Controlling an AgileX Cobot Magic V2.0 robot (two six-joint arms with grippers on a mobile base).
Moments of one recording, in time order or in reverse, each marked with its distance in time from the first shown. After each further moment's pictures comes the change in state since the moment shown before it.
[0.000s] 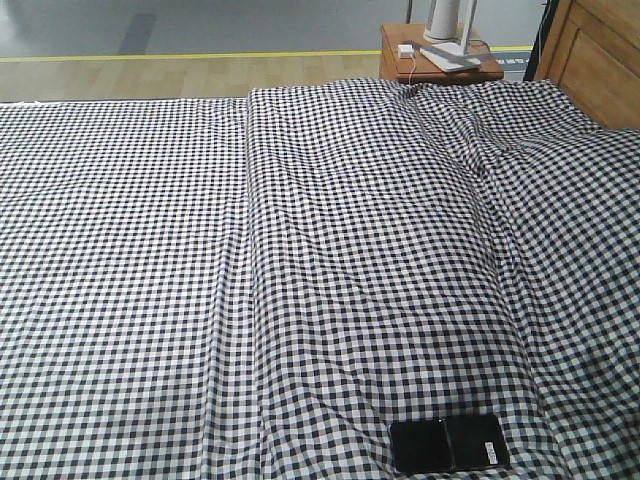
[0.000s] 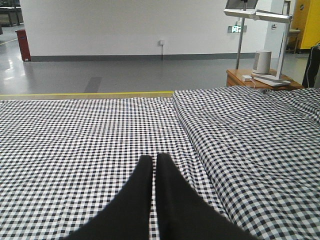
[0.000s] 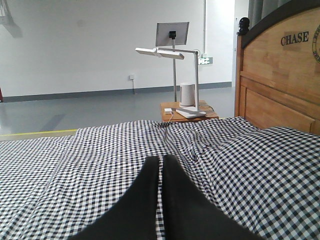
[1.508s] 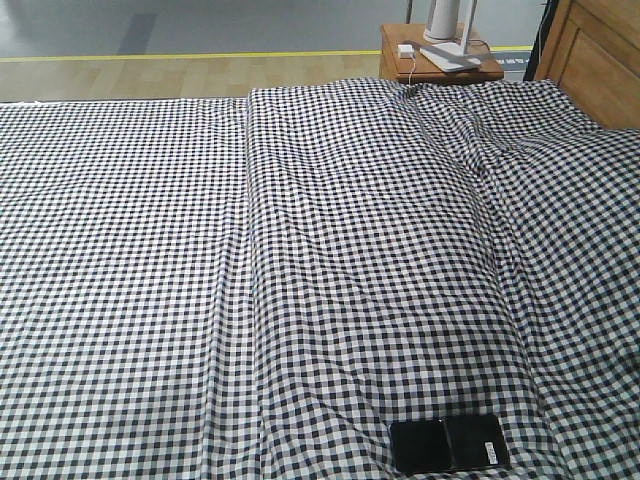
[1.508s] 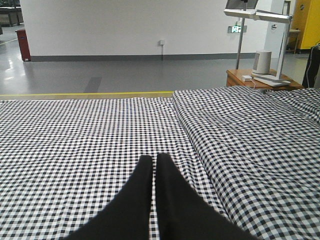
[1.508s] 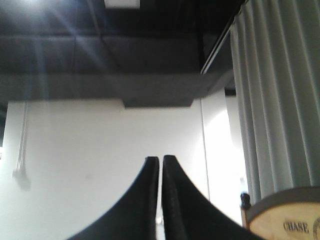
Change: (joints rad) left arm 0.000 0.000 0.000 0.000 0.000 0.000; right arm 0.000 0.118 -0.520 0.000 -0.140 -0.005
